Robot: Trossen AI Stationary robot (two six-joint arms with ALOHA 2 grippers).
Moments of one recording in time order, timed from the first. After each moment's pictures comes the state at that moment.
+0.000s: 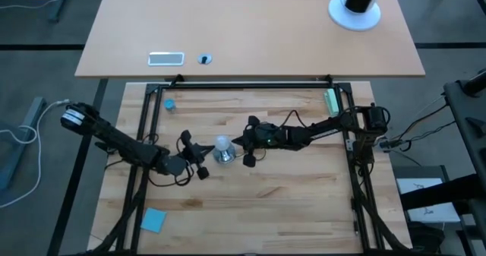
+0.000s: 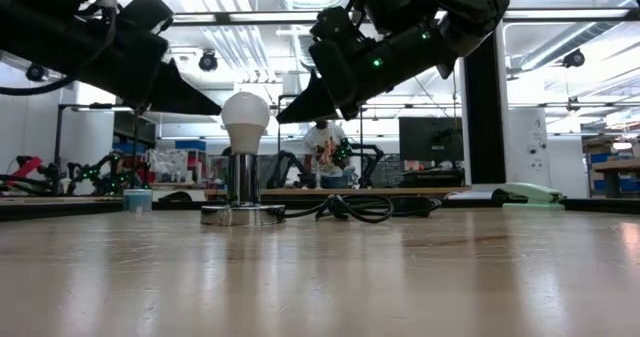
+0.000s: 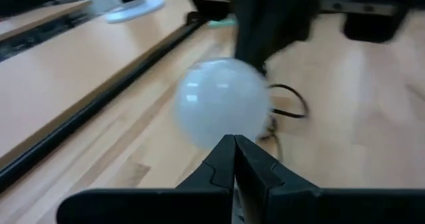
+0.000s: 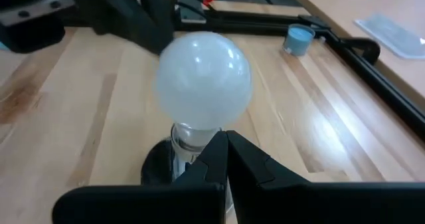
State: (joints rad) left arm -0.41 1.21 0.35 0.41 -0.88 -0.18; right arm -0.01 1.82 0.99 0.44 0.13 -0.08
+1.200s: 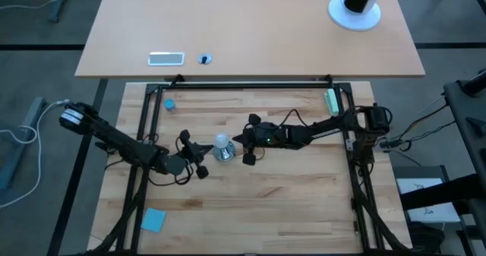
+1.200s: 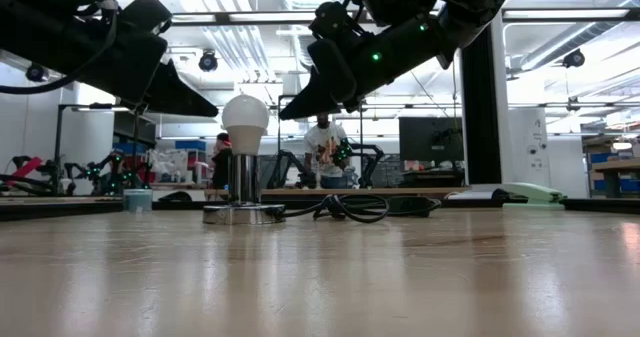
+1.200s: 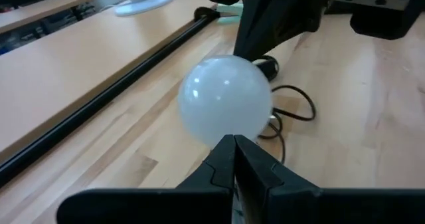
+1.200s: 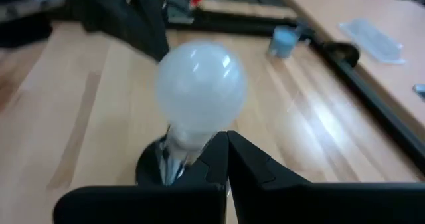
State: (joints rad) left arm -0.39 1.18 0.35 0.36 -0.89 -0.23; right arm -0.01 1.80 1.02 0.38 0.18 -0.11
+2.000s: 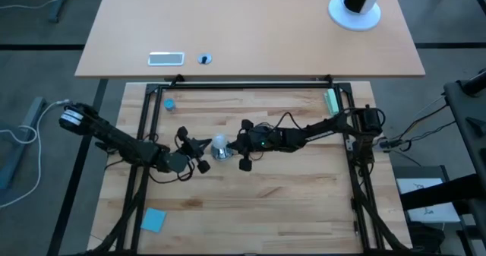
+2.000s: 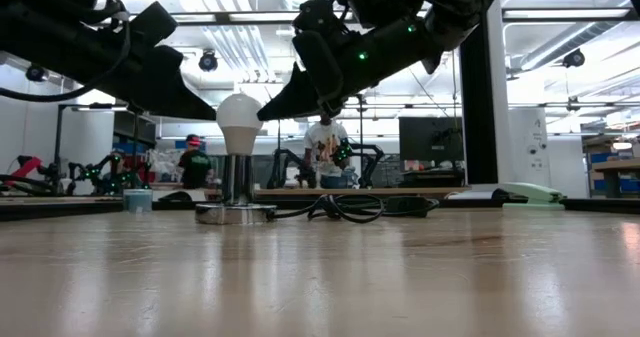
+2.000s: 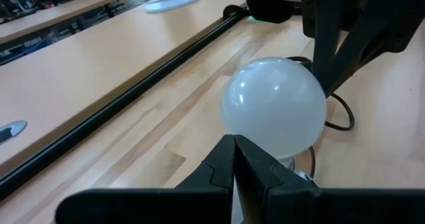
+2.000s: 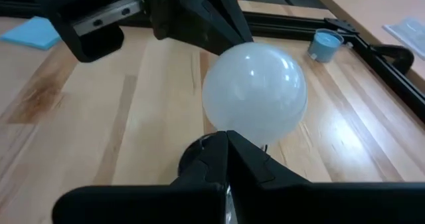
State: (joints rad) left arm -0.36 1.19 0.35 0.34 -0.96 -0.25; right arm 0.02 1.88 1.09 0.37 0.10 -0.09
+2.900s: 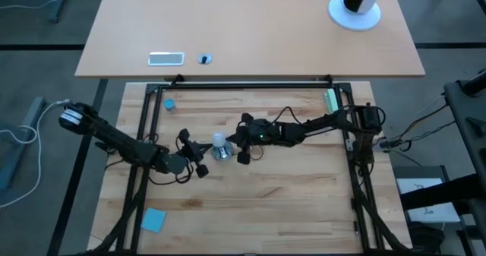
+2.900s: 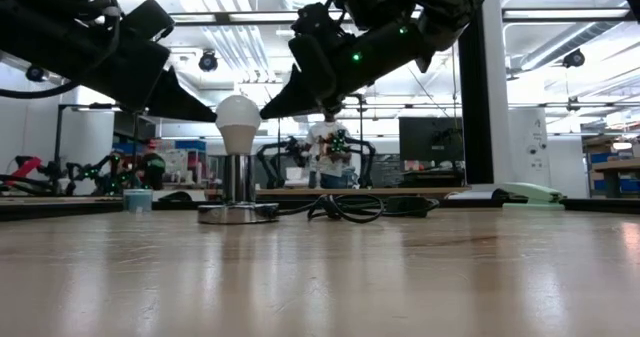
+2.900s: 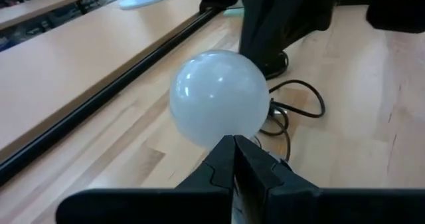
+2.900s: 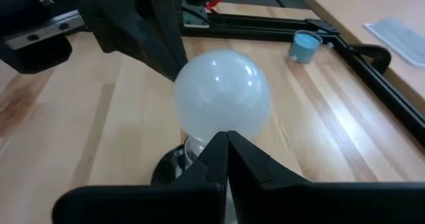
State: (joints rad) left arm -0.38 1.18 0.35 0.33 -0.89 -0.24; right arm -0.02 1.87 1.12 0.35 0.08 -0.09
